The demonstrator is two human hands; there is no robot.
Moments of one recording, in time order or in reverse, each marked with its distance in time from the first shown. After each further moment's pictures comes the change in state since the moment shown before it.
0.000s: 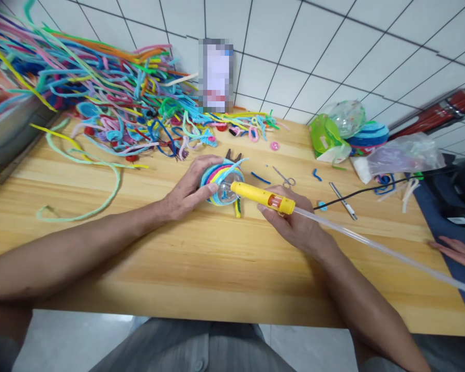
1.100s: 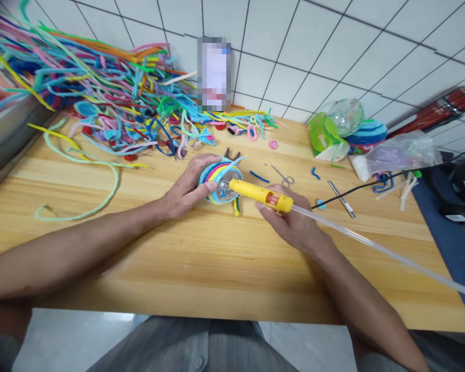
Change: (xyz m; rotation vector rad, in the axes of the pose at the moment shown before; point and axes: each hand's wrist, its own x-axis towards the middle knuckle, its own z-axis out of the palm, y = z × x) left_hand 0.000 0.001 -0.003 0.030 -0.015 0.009; right_hand 0.000 -0.004 0.001 -0.043 0.027 -0.065
